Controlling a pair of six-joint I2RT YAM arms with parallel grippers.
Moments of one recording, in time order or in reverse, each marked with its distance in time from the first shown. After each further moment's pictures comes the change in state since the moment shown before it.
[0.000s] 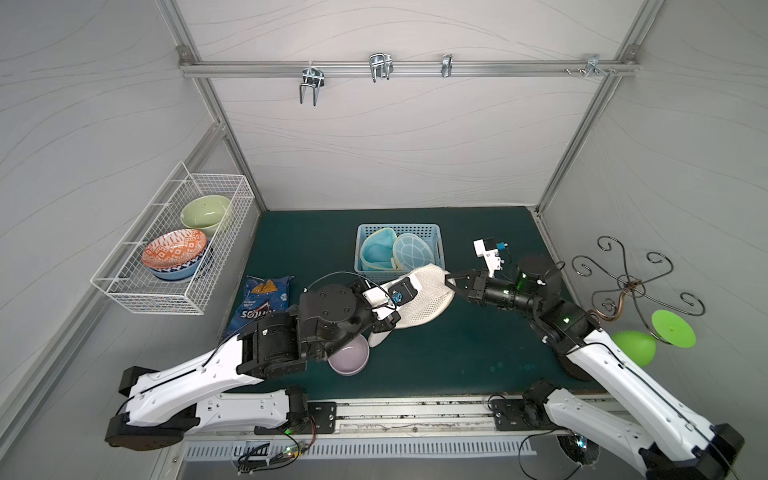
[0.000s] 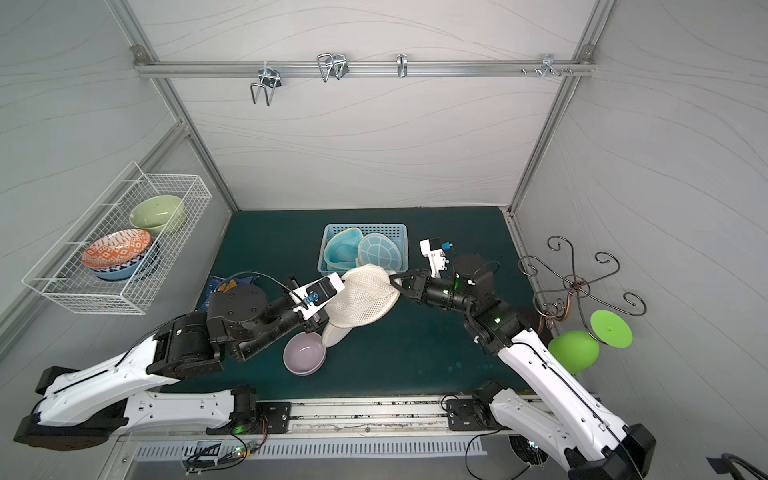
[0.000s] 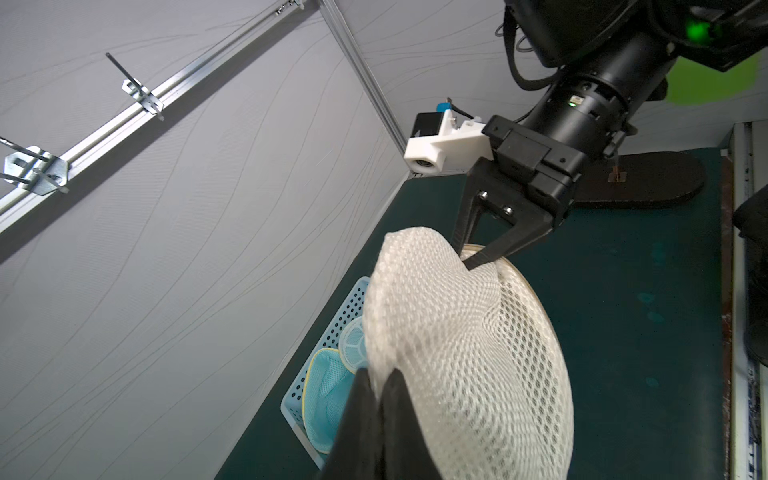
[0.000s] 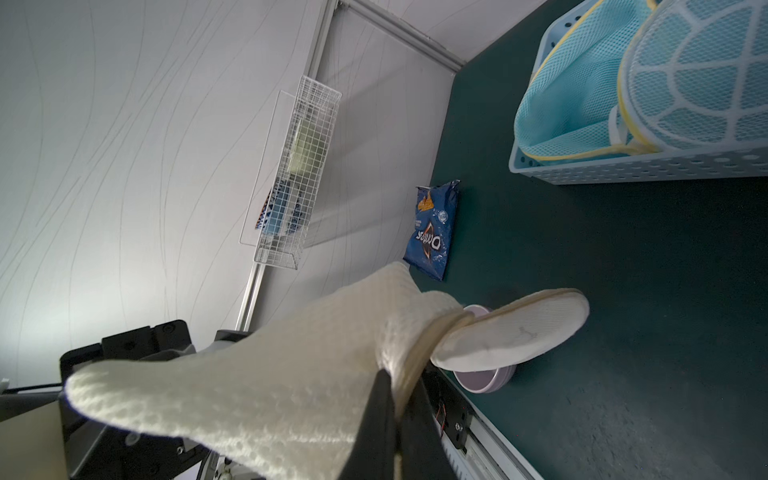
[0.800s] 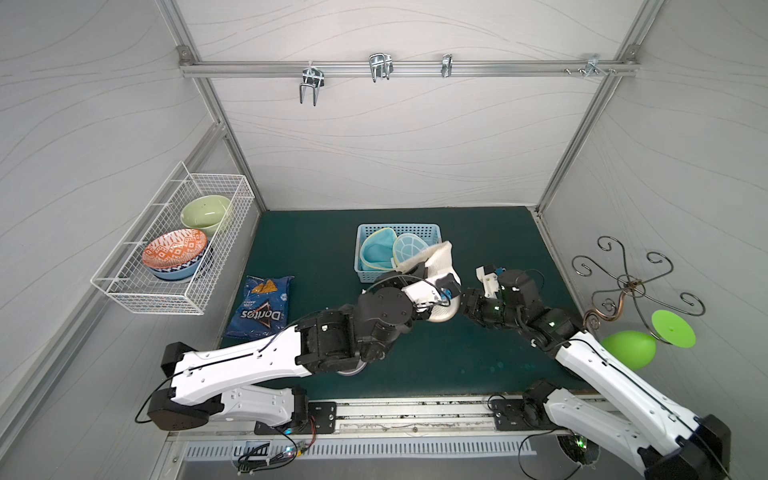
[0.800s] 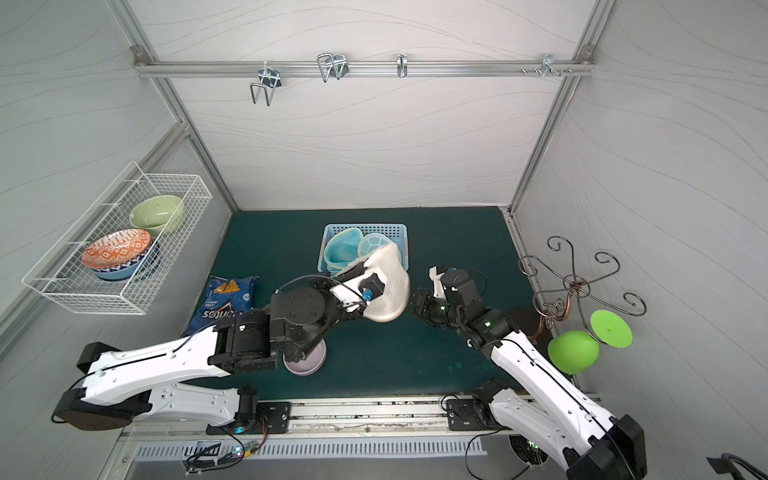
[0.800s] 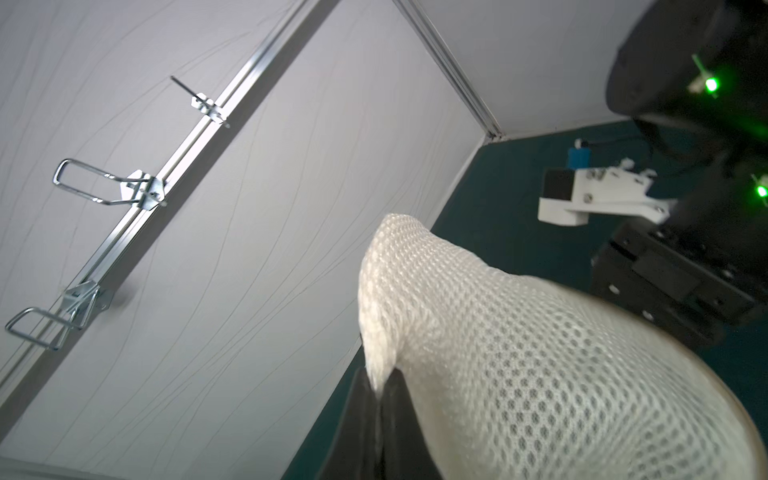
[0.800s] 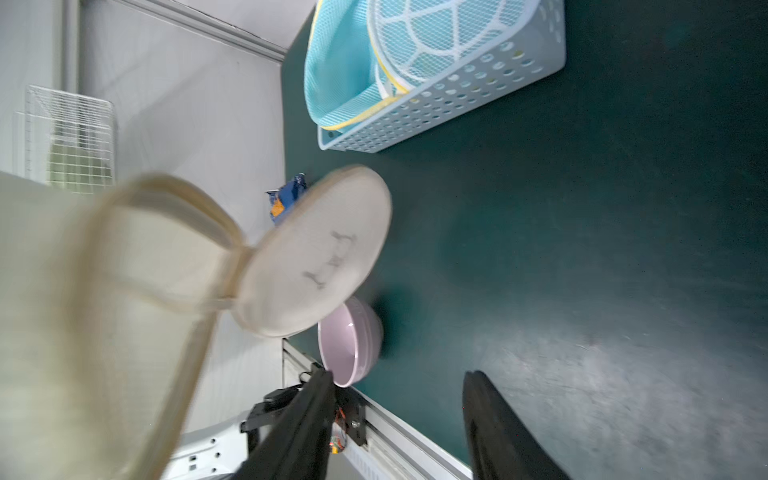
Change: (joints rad) left arm -0.072 0.228 0.093 0.173 -0.333 0.118; right arm -0.020 0.010 -0.140 -0.243 0.181 -0.061
